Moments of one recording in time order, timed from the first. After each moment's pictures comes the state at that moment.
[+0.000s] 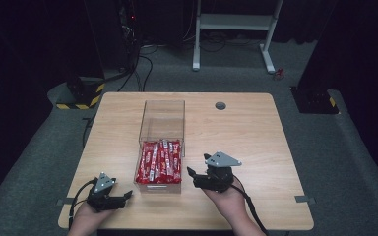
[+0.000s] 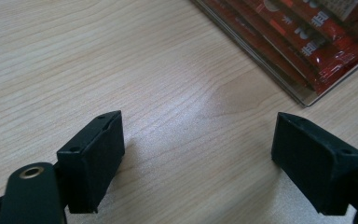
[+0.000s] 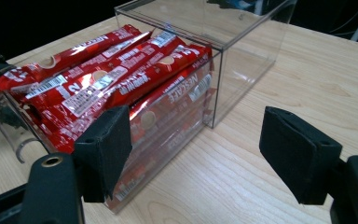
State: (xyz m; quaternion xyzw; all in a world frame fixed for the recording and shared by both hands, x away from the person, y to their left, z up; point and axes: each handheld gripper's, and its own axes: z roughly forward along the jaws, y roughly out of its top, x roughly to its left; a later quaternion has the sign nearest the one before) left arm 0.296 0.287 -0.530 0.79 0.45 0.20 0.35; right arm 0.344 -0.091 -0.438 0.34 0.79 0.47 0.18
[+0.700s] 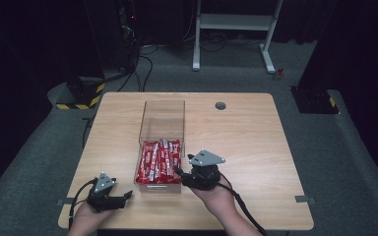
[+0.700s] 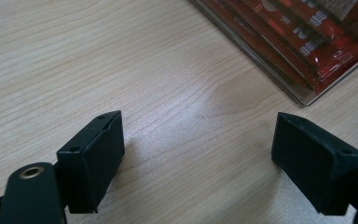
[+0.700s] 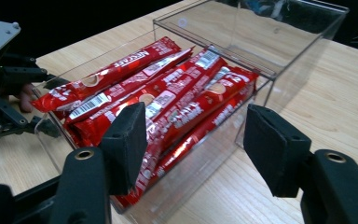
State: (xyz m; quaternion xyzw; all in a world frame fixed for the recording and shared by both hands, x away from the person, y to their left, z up) left arm 0.296 0.287 -0.530 0.80 0.45 0.20 0.35; right arm 0.341 -0.054 -0.424 0.31 0.81 0.46 0.17
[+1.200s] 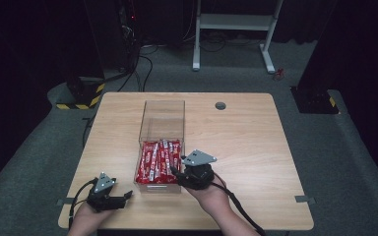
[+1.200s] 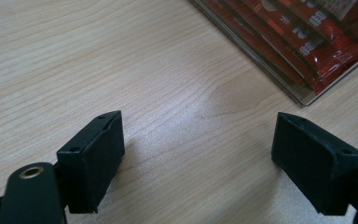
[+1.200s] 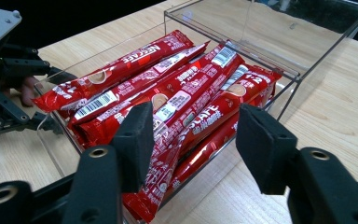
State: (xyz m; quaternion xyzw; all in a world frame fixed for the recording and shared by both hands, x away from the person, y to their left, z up) left arm 0.296 0.287 -0.530 0.80 0.45 0.20 0.35; right arm 0.343 -0.039 -0.428 0.30 0.82 0.45 0.17
